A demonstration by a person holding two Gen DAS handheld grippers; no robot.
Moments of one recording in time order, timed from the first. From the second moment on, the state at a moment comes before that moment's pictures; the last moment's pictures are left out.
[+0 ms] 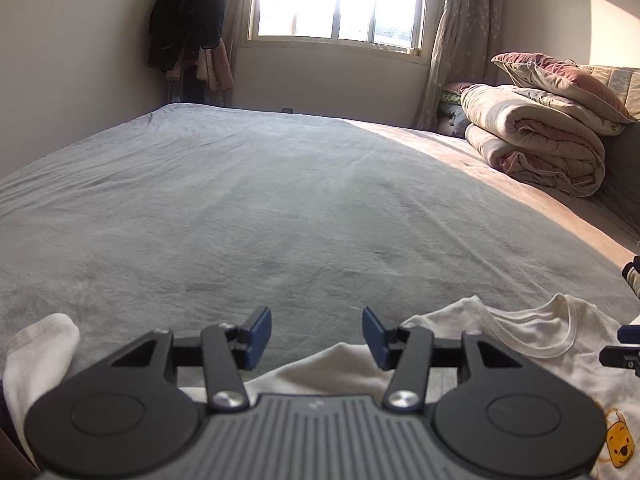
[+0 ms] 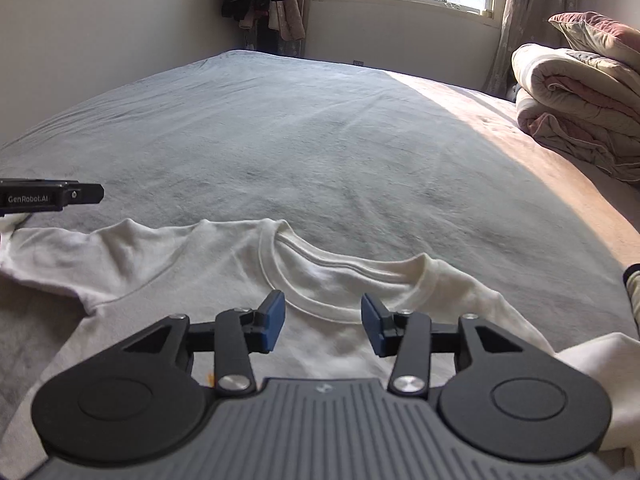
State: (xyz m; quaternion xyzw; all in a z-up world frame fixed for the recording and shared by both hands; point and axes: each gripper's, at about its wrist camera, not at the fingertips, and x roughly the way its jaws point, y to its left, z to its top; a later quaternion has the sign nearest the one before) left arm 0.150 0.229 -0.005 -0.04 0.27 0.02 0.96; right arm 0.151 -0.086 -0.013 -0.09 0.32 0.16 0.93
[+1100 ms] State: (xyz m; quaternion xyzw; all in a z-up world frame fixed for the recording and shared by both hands) left arm 0.082 -0.084 -0.015 0.11 0.35 -0.22 0.90; right arm 0.064 -0.355 -0.053 -0.03 0.31 -0.02 0.95
